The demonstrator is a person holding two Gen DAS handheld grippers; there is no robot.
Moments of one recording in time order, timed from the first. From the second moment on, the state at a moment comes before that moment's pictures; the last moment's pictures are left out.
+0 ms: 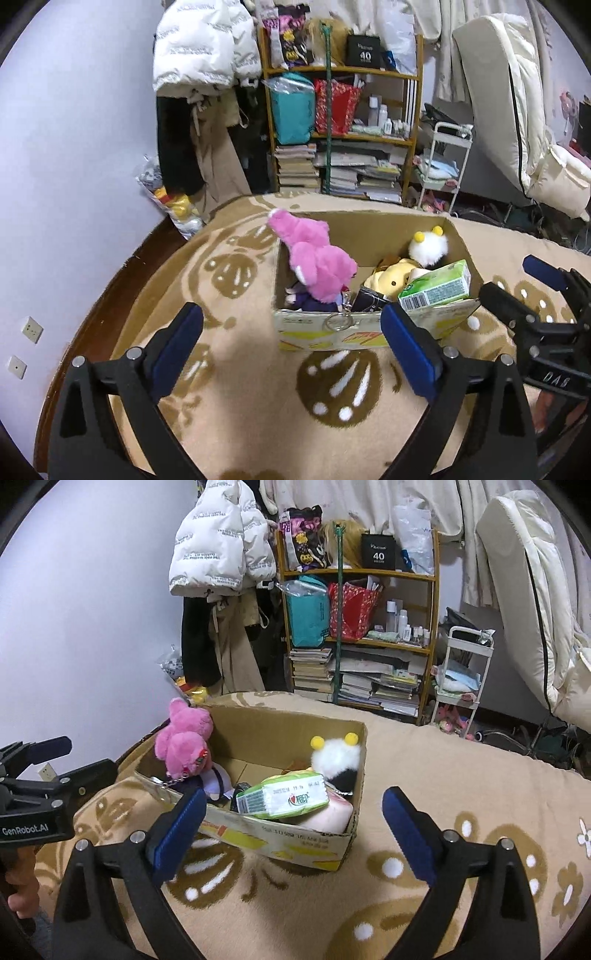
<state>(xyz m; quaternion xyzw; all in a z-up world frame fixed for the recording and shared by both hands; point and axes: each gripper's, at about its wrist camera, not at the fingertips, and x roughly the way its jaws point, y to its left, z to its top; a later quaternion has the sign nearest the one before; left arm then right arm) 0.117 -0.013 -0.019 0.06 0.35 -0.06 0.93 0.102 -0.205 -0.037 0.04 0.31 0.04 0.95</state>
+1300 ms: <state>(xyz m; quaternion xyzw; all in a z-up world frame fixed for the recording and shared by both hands) -0.017 0.006 -0.007 0.08 0.20 -0.05 0.97 -0.023 -0.206 0.006 0.04 0.17 0.04 0.98</state>
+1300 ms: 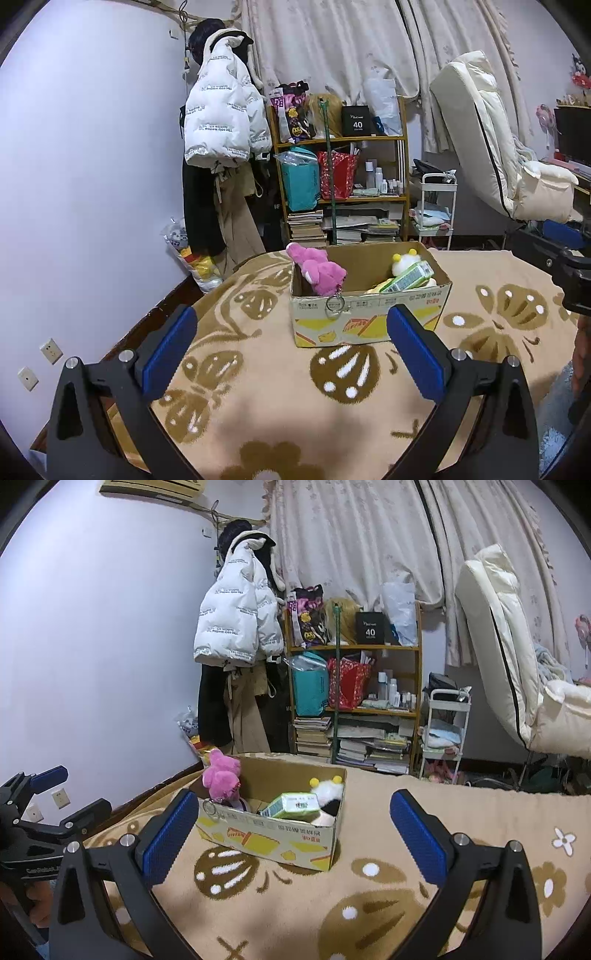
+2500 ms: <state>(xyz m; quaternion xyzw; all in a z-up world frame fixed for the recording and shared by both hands) -0.005 0.009 -0.024 0.07 0.24 -0.04 0.97 -0.015 -0.219 -0.010 0.05 0.18 0.01 0.98</state>
